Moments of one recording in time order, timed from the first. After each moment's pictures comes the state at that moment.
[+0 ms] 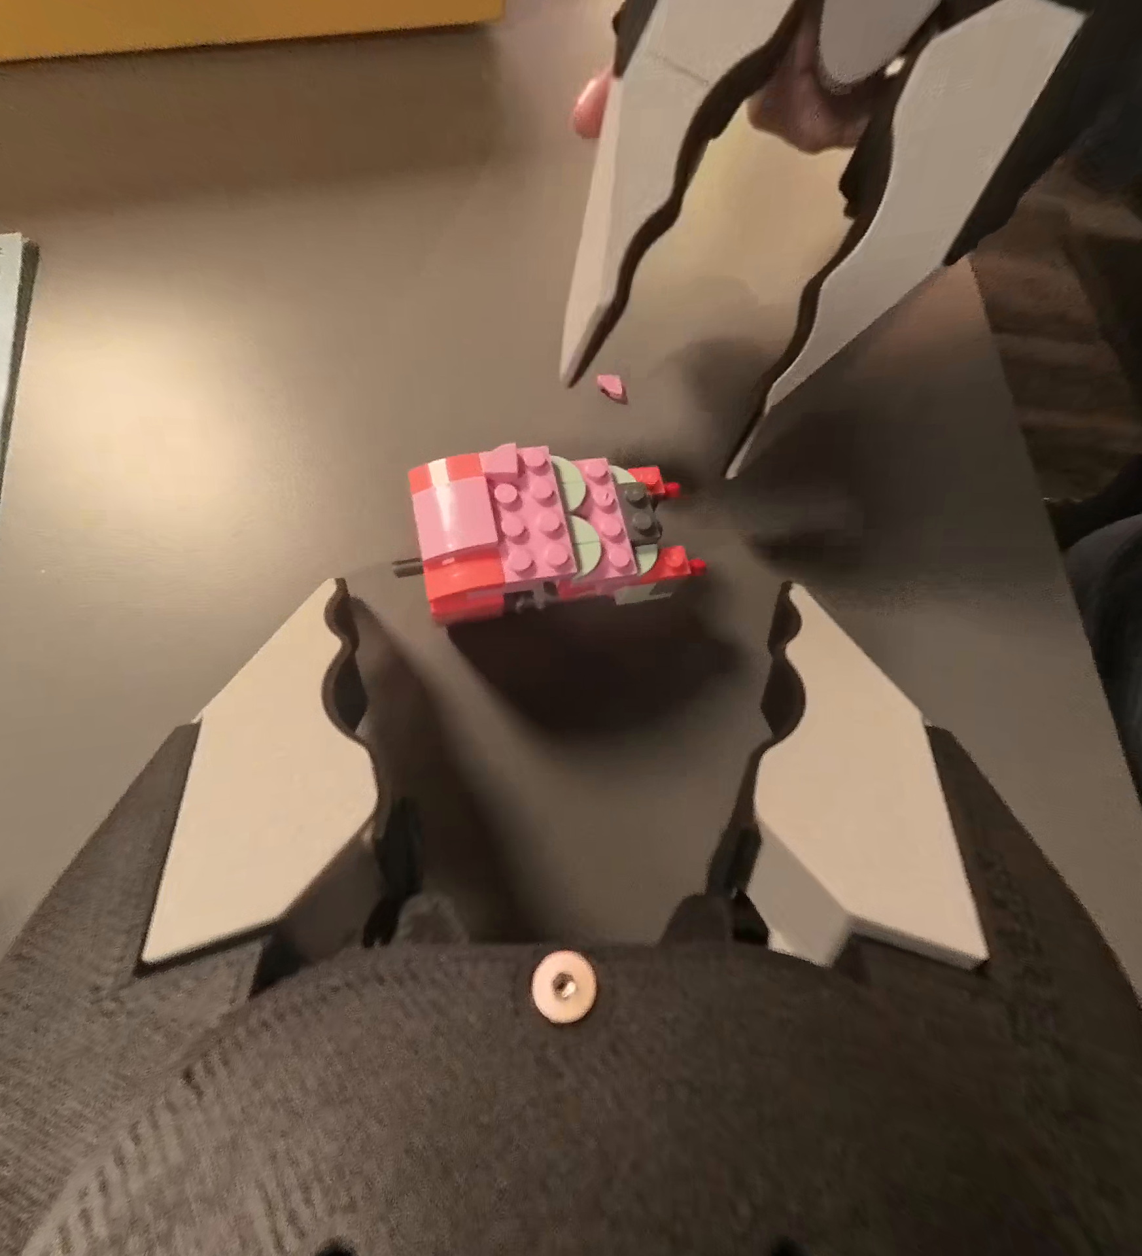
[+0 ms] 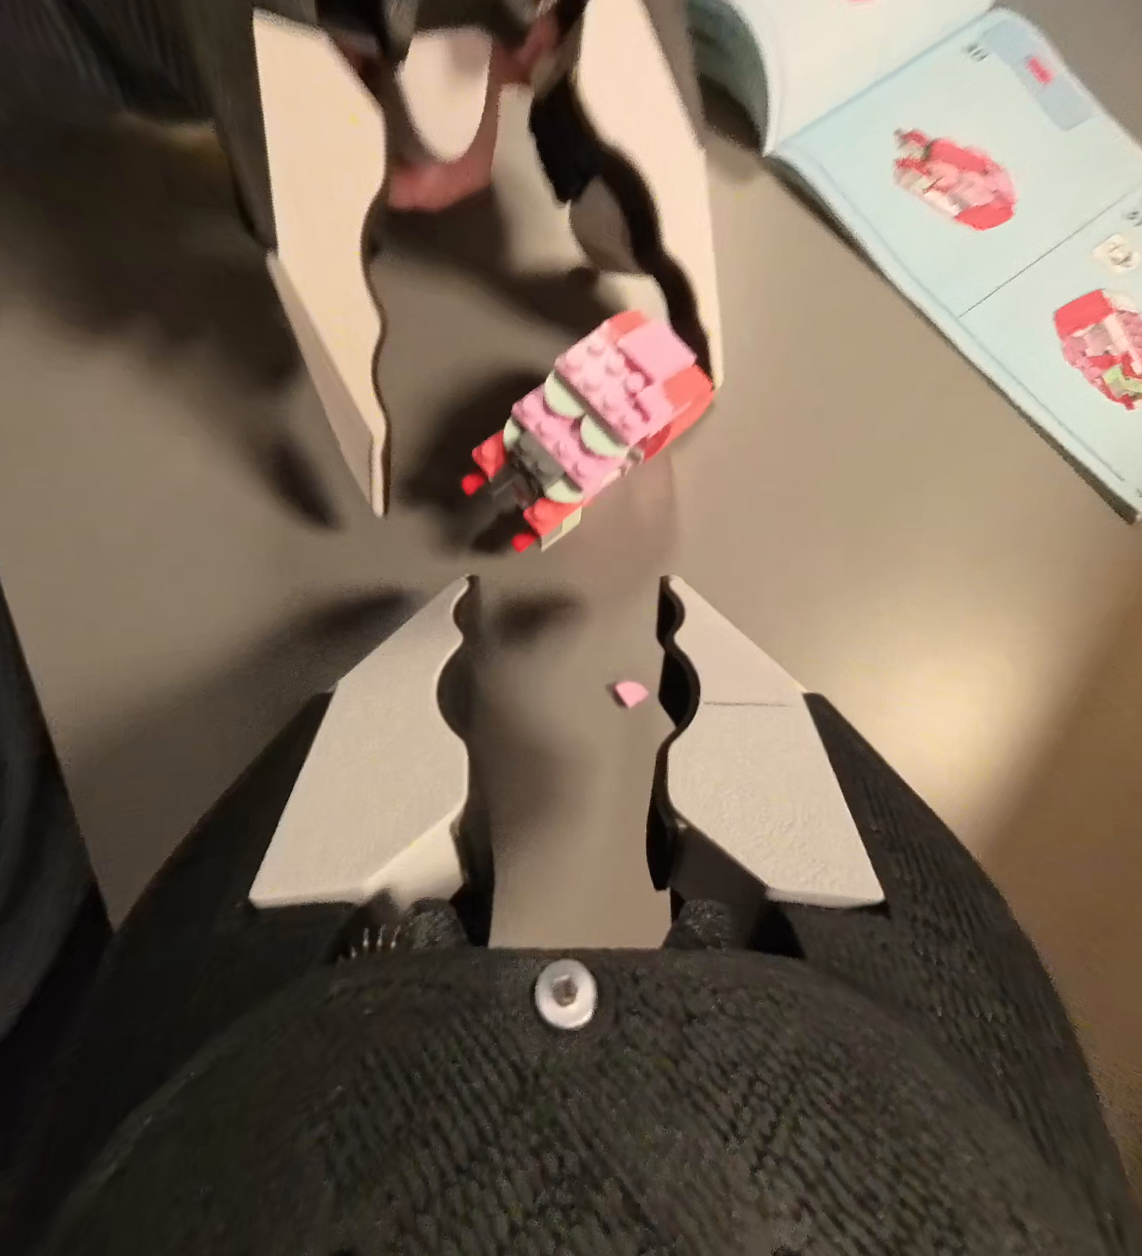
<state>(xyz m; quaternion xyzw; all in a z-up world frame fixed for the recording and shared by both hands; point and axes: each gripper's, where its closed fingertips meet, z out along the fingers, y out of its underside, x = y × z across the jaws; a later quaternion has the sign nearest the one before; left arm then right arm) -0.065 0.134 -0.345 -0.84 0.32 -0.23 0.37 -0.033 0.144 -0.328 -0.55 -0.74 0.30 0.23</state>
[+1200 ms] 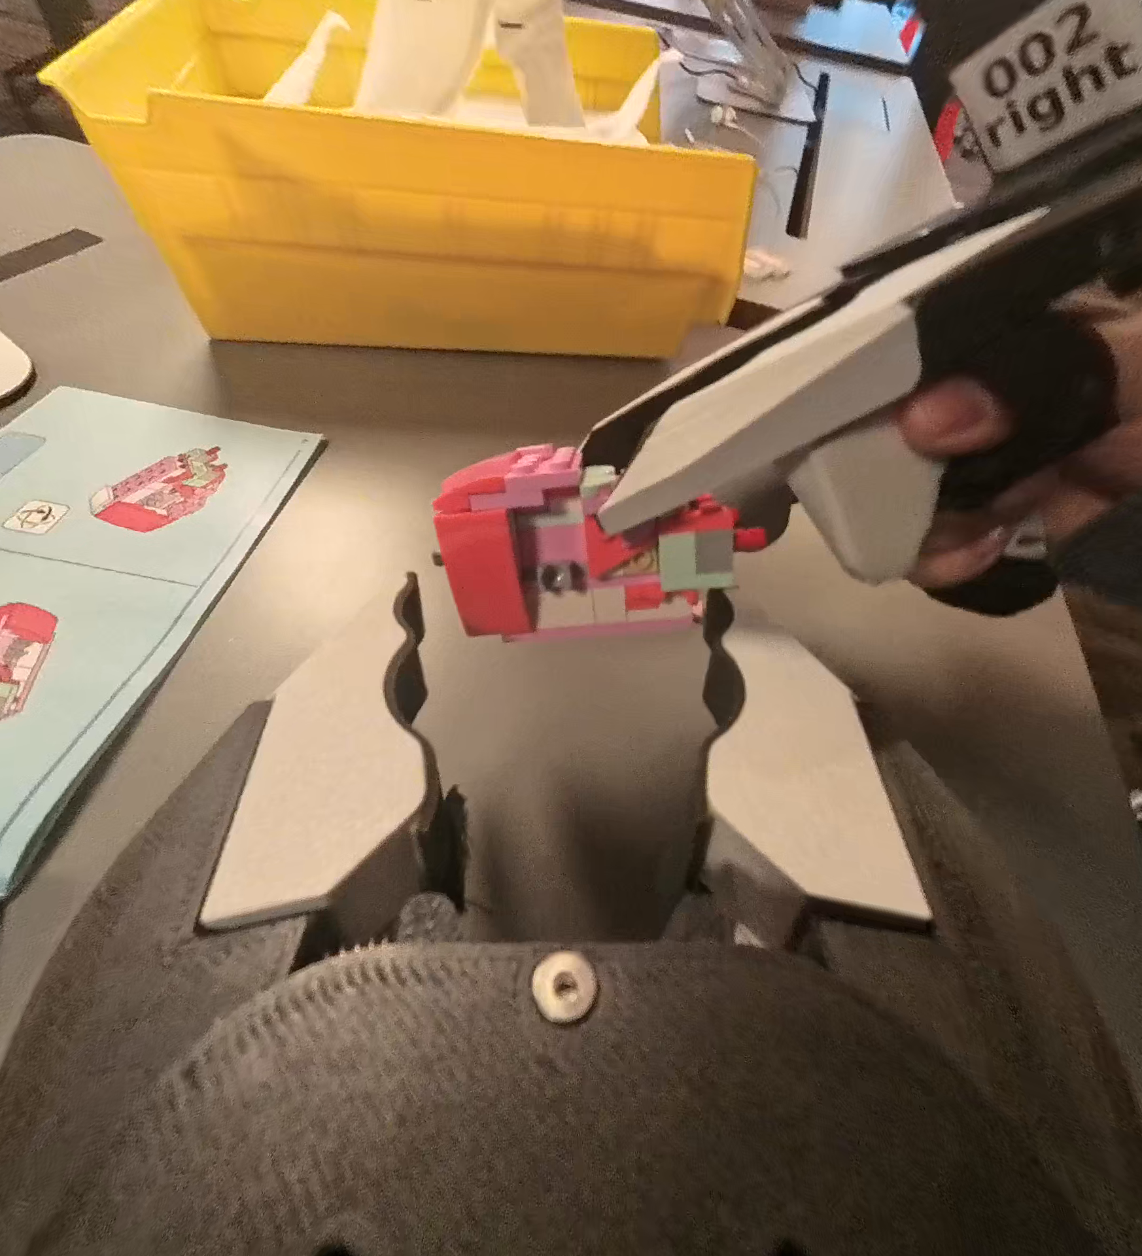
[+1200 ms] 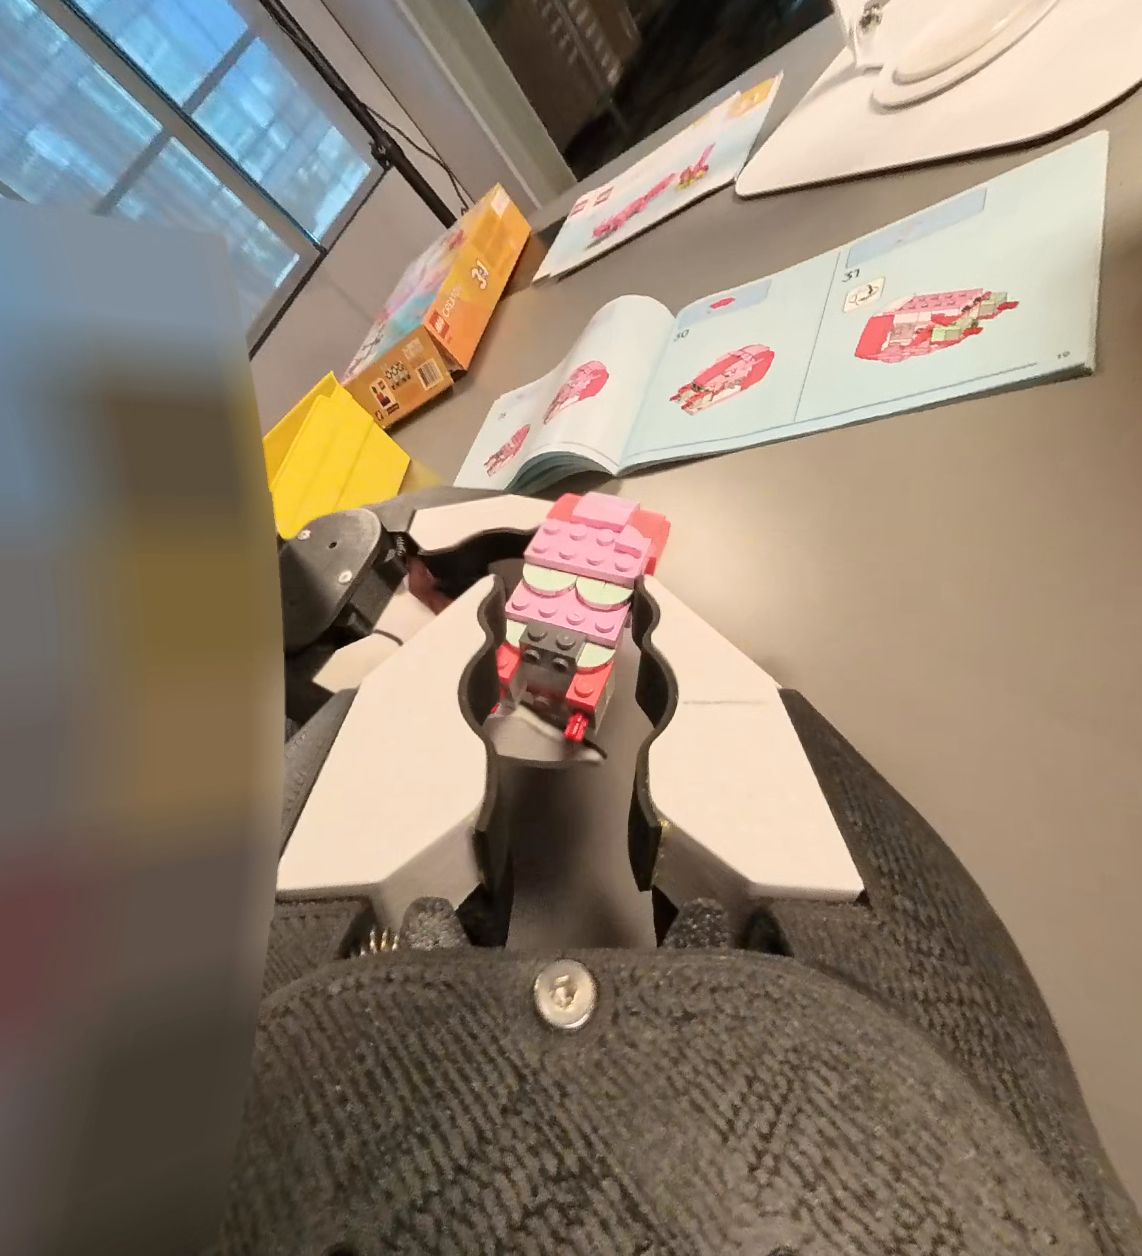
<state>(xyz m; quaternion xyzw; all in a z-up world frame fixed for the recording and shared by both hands) -0.066 0.177 -0.300 -0.81 0.17 -0.19 0.53 -0.081 0.171 -0.269 -0.72 -0.35 0.55 0.24</state>
